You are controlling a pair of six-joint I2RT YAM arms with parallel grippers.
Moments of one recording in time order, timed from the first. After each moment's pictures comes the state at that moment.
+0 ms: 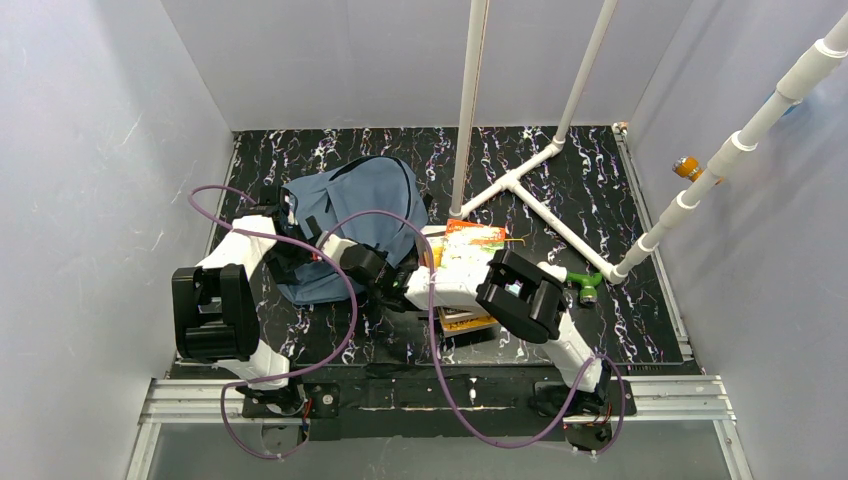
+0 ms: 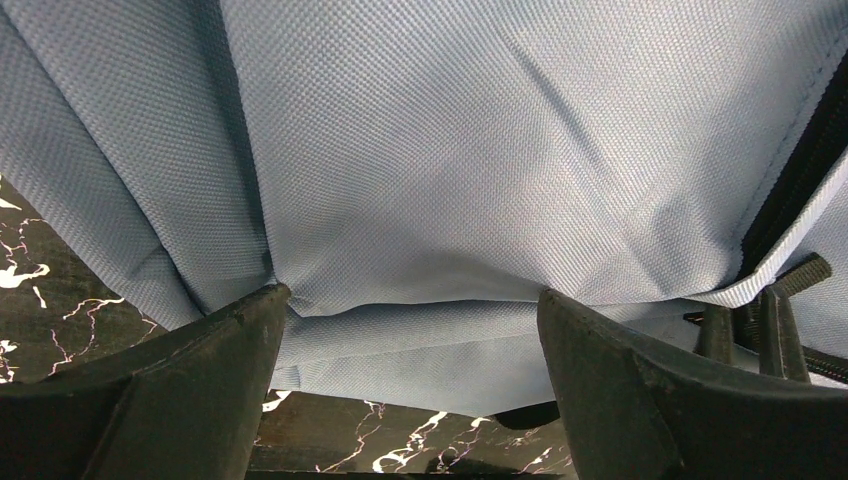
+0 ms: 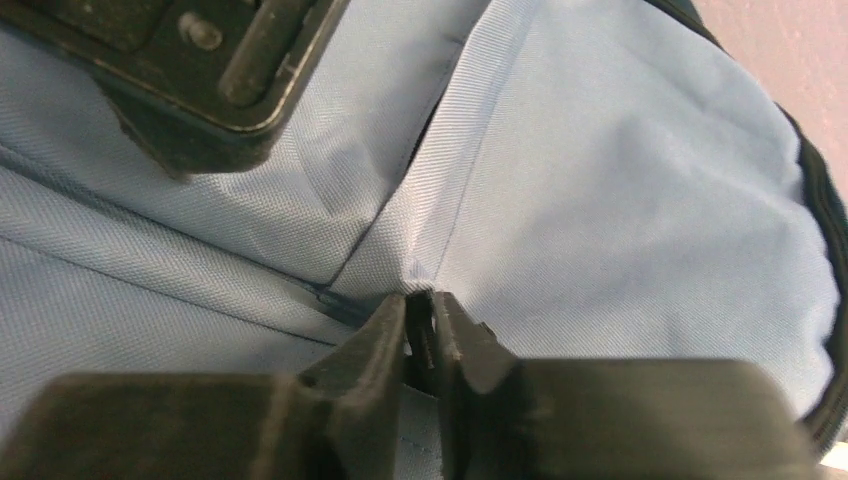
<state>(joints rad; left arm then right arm) 0.05 1.55 1.00 -0.77 0.10 -0.45 1.19 2.17 1.45 0.23 0.54 -0.38</state>
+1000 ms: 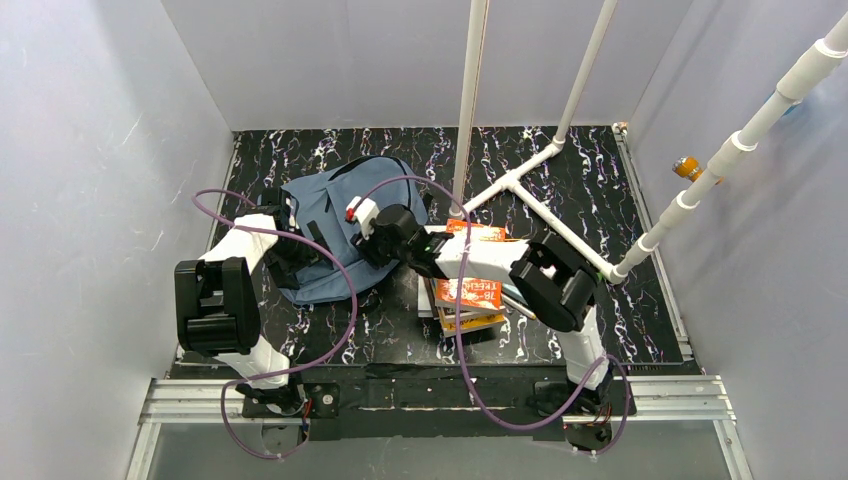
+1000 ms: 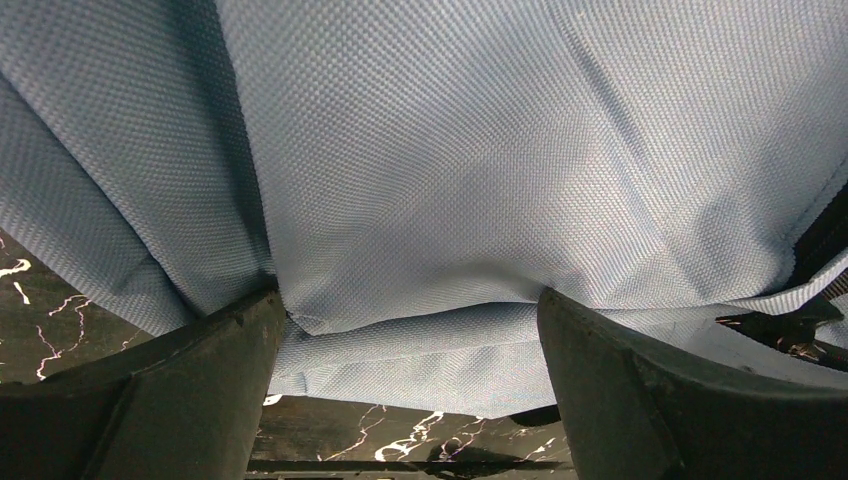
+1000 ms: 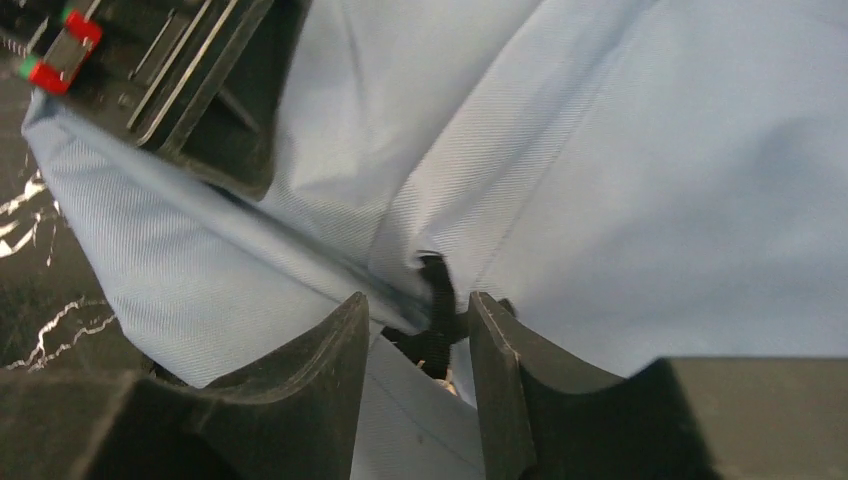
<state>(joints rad) 0.06 1.59 1.00 -0.80 0.12 -0.45 0.99 2.00 1.35 0.19 -0.04 -0.05</state>
